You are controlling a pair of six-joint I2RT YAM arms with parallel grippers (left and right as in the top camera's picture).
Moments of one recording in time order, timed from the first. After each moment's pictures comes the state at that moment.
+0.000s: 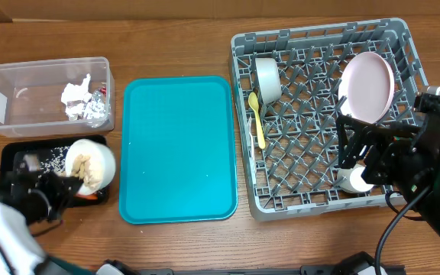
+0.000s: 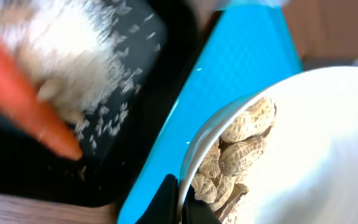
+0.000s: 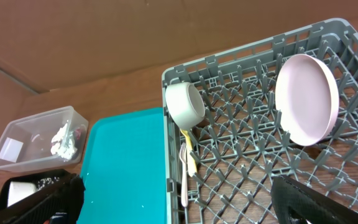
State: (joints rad) left arm 0.90 1.31 0.85 -0.98 0.73 0.09; right arm 0.41 1.02 1.77 -1.32 0.14 0.49
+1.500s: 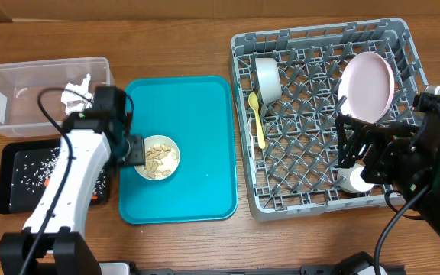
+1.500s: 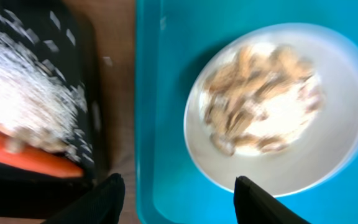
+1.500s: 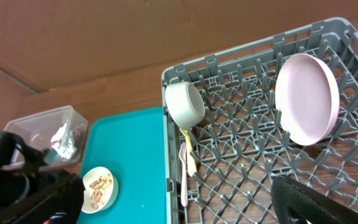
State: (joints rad) left arm -0.01 1.53 1.16 -1.08 -0.06 -0.14; right arm 0.41 1.02 1.77 -1.32 0.14 0.49
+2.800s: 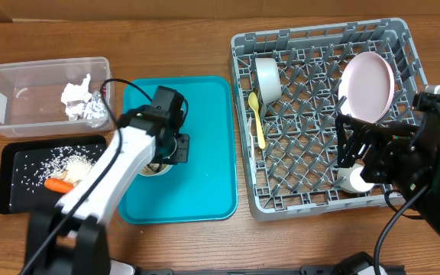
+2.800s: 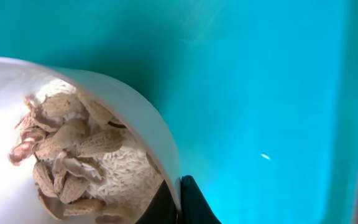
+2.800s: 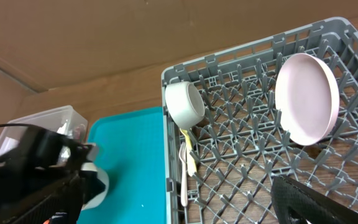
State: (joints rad) left arm -0.31 1.60 1.12 -0.91 0.03 -0.25; right arm 0.41 1.02 1.77 -1.33 0.14 0.49
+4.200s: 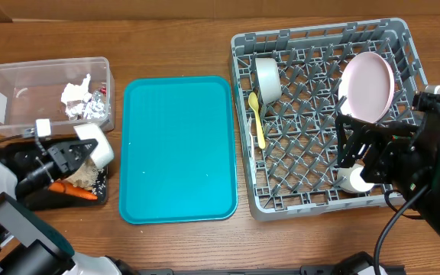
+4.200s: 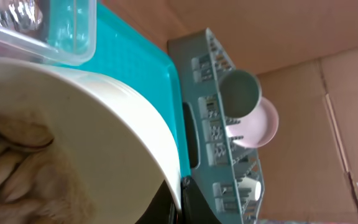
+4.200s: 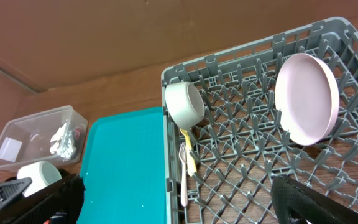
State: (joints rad) left arm 0.79 1.71 1.02 -1.04 1.27 0.57; right arm 0.41 1.02 1.77 -1.32 0.14 0.49
